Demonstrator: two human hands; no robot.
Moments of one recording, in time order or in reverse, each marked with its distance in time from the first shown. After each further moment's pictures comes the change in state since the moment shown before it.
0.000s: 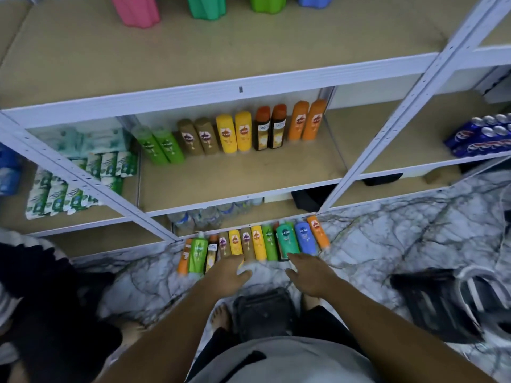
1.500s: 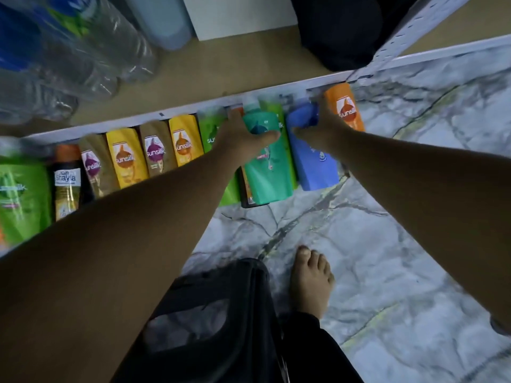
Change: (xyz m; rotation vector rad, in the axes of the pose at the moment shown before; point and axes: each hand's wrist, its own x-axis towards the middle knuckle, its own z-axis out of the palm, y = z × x) left_hand 0.660 -0.100 0.326 -0.450 0.206 -0.166; right_hand 0.391 0.328 0.514 0.228 0.056 0.743
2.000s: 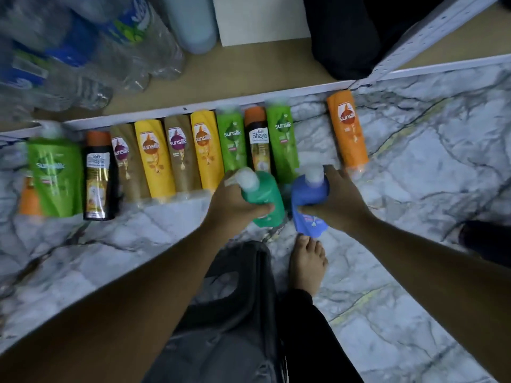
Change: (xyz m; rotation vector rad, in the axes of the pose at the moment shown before) left_hand -0.167 -0.049 -0.026 -0.193 -0.091 0.085; right_hand 0.024 -0.037 -0.156 0.083 0.195 -0.387
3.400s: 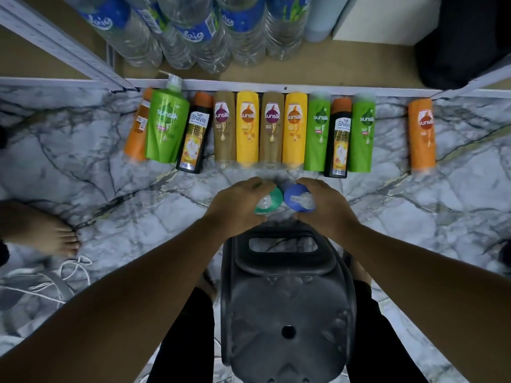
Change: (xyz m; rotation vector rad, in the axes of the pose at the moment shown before) left_hand -0.112 -0.098 -0.158 0.737 -0.063 0.370; right_hand -0.101 -0.181 0.032 0.042 -0.327 -0.455
